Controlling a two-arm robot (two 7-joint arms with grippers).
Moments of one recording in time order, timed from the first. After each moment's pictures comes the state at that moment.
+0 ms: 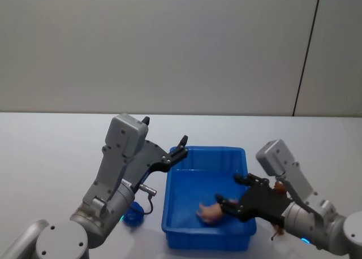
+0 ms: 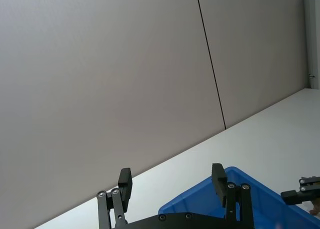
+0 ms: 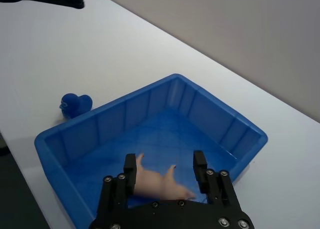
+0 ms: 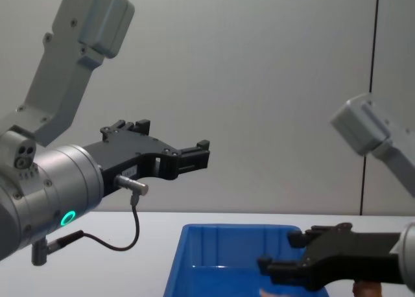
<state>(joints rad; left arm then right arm) -0.24 0.38 0.45 -1.63 -0.20 0.01 -0.01 0.23 0.25 -0.33 -1.47 0.00 0.23 0.52</state>
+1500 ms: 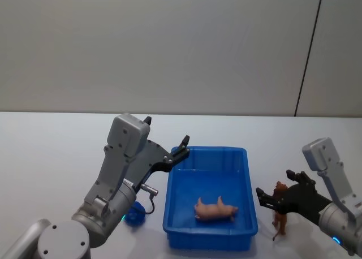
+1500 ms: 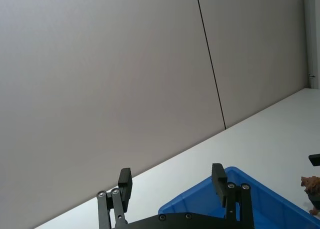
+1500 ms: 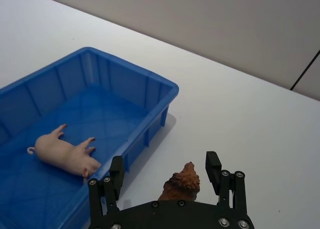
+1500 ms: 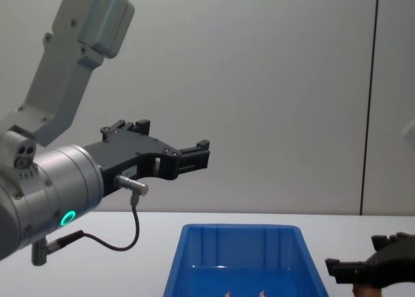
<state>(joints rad) -0.24 0.38 0.45 -1.63 -0.20 0.01 -0.01 0.19 0.30 -0.27 -1.45 0.12 0.28 0.31</state>
